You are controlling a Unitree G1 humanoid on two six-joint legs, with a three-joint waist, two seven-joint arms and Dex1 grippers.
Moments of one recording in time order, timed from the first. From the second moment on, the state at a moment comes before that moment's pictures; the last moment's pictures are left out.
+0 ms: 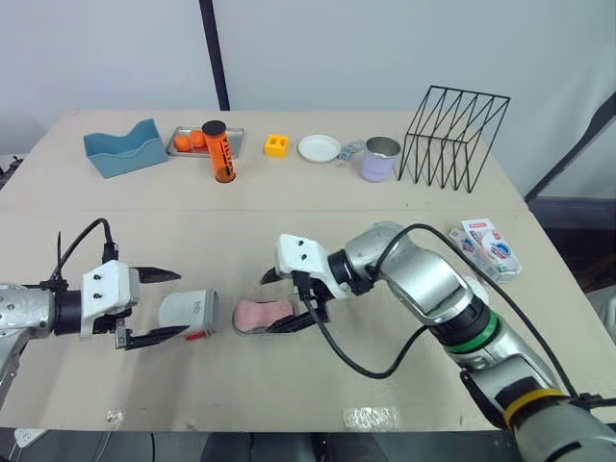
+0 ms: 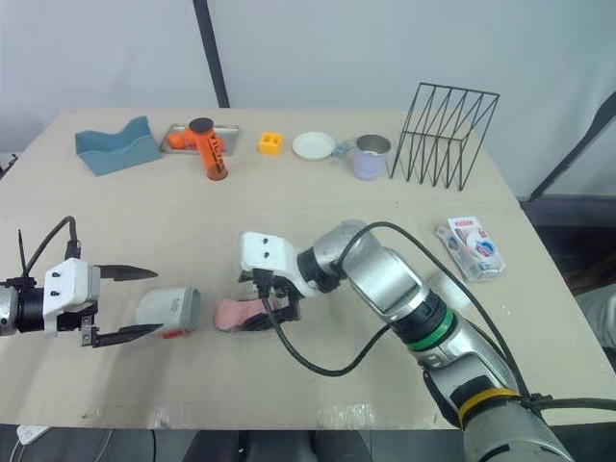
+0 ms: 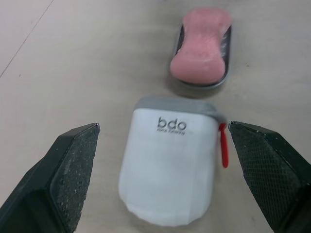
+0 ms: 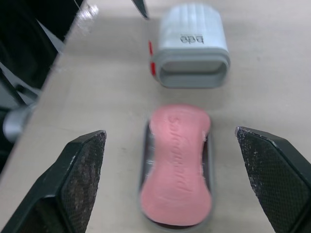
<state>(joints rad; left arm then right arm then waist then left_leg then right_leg) 0.03 0.98 0.25 -0.20 -0.39 0.10 -1.23 -0.82 -0.45 0.53 -0.20 0.20 0.78 1.19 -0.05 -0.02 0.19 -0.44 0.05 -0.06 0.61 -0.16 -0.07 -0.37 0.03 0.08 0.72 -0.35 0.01</state>
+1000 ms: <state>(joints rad) -0.04 0.94 0.17 0.06 -0.35 -0.04 -1.32 -0.51 -0.51 0.15 -0.38 0.54 0.69 1.19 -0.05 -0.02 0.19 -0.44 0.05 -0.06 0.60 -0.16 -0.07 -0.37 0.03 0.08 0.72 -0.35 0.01</state>
